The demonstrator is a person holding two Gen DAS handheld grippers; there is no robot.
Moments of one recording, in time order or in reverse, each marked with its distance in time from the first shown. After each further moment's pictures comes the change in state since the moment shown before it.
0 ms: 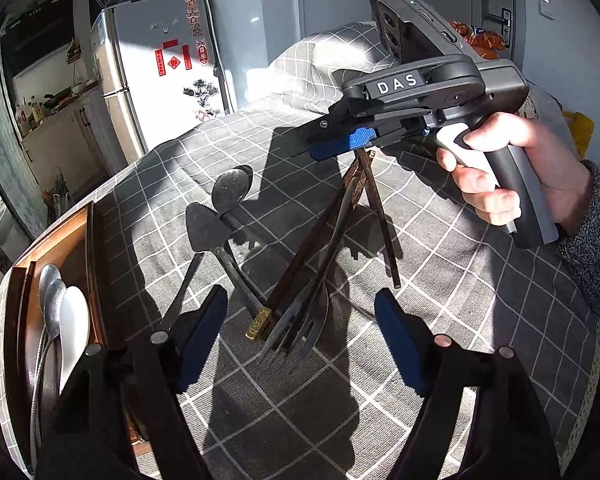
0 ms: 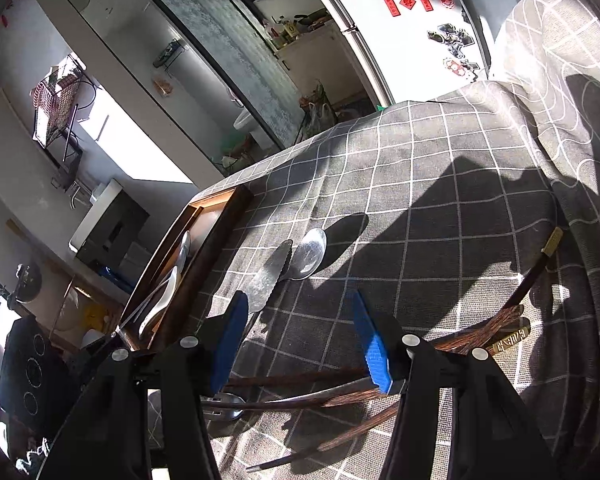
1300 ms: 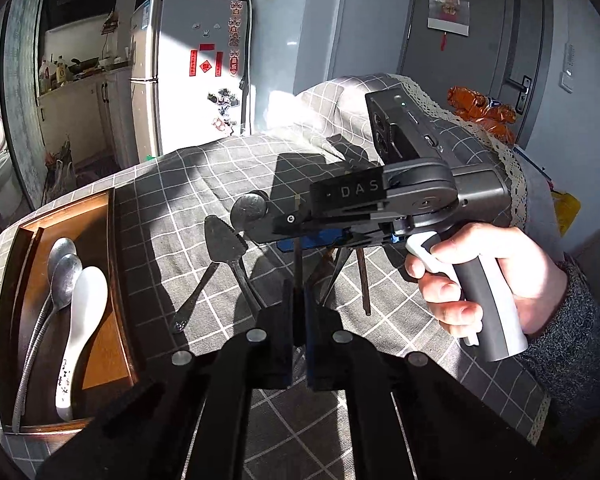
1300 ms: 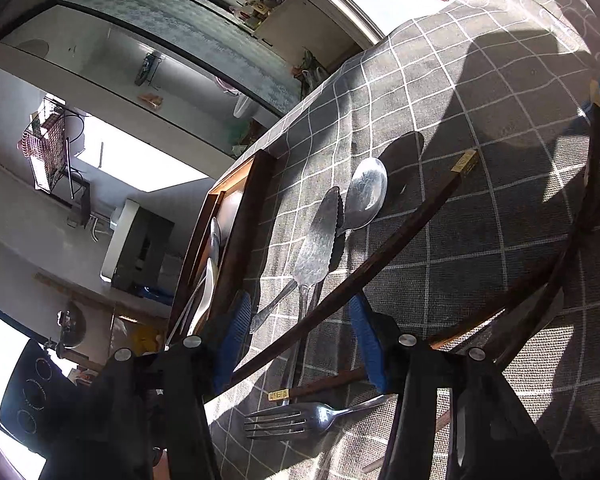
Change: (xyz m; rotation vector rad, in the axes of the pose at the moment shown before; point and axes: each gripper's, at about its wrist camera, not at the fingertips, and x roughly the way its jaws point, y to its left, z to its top) left arm -0.047 0.025 0.004 -0.198 -0.098 -0.037; right arm 0.047 0.029 -0.019 0.239 0.077 0.079
